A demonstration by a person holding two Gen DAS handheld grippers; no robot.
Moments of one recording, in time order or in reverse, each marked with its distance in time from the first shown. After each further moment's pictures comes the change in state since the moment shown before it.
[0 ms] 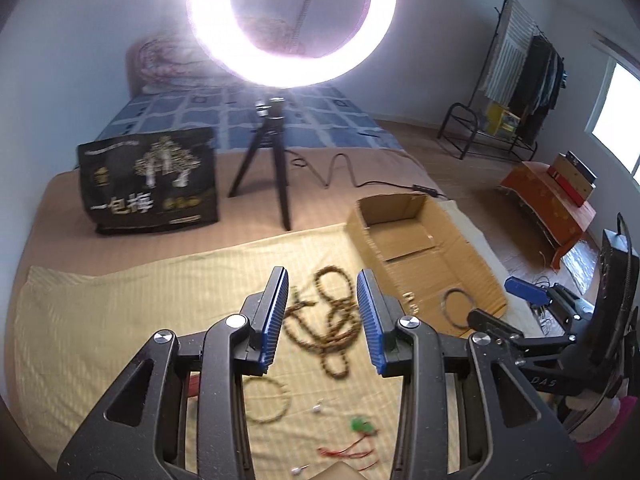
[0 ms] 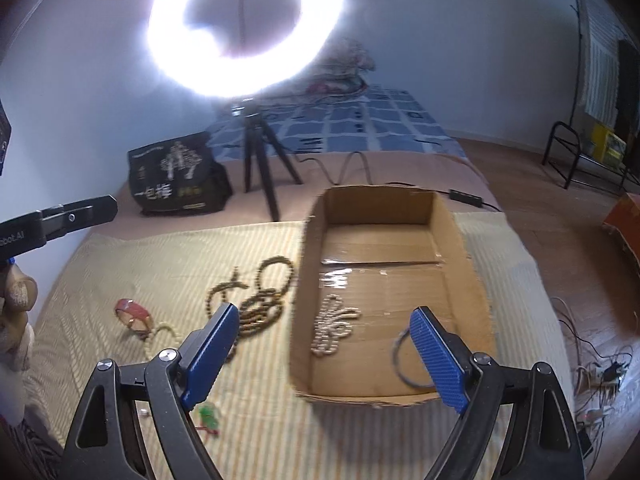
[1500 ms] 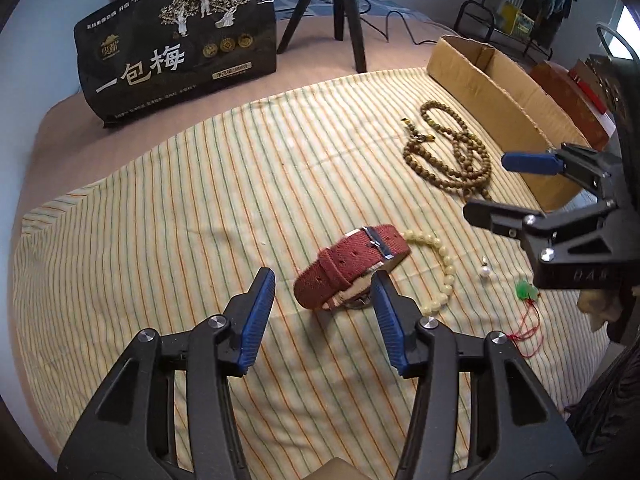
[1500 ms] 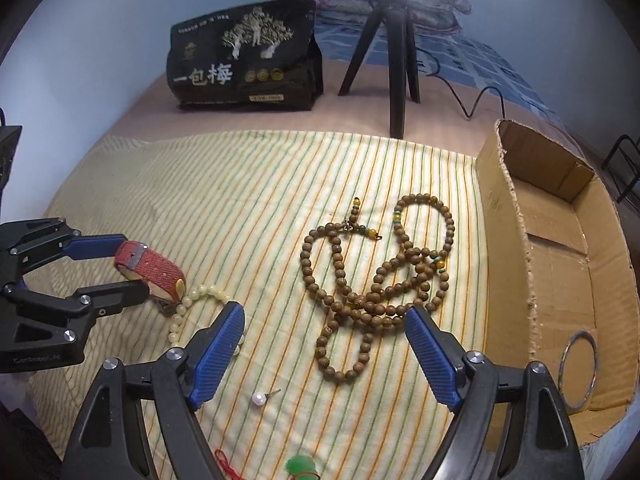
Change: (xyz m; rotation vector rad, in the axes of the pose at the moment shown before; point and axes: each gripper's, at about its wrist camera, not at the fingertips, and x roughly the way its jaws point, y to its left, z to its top) left arm 0.070 0.104 -0.099 0.140 0.335 0.058; right arm 0.125 0.114 -0.018 -0.174 0.276 0.065
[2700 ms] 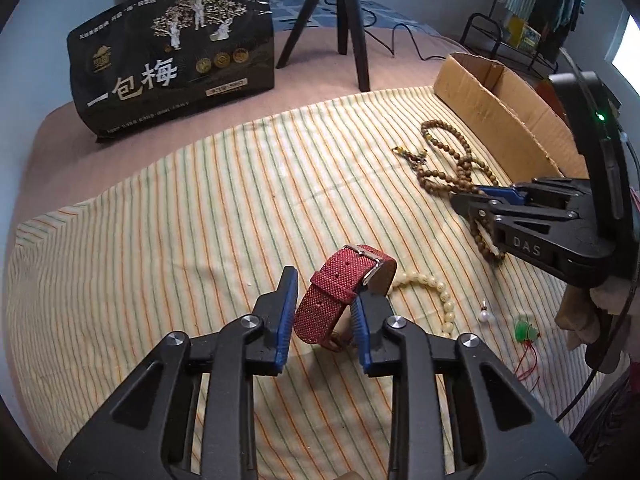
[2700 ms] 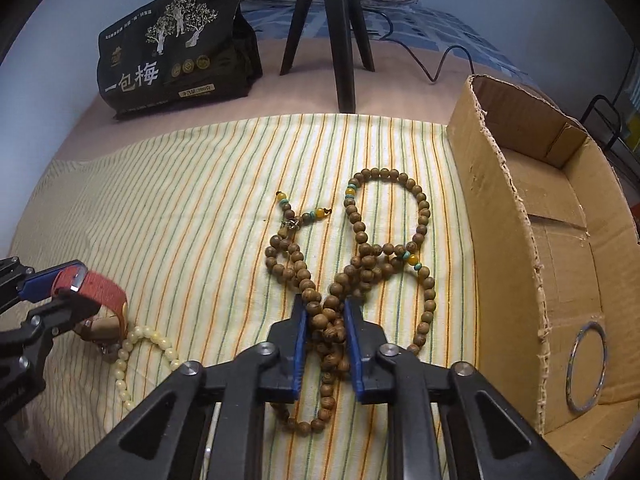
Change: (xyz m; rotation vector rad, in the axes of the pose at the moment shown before) left arm 0.014 -0.008 0.018 -0.029 -0.042 0.014; right arm 0.037 -0.030 0.013 0.128 0.053 -0.067
